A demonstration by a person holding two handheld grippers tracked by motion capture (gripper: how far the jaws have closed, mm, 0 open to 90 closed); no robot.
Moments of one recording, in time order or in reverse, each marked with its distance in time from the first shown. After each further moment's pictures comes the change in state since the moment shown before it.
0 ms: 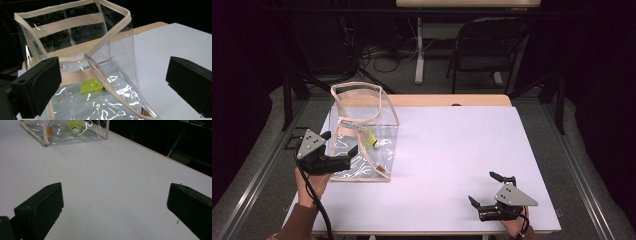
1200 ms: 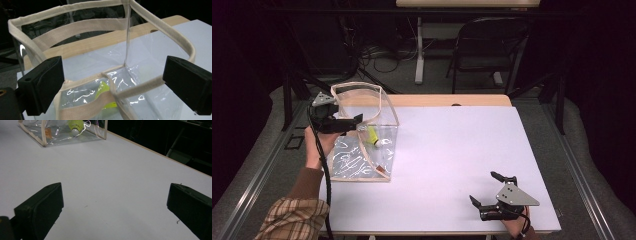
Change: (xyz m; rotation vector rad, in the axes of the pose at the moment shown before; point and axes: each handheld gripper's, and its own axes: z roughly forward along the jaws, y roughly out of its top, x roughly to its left) left arm 0.051 0.061 0.073 0.171 0.014 -0.078; right arm -0.003 -0.002 -0.001 -0.003 -0.005 0.009
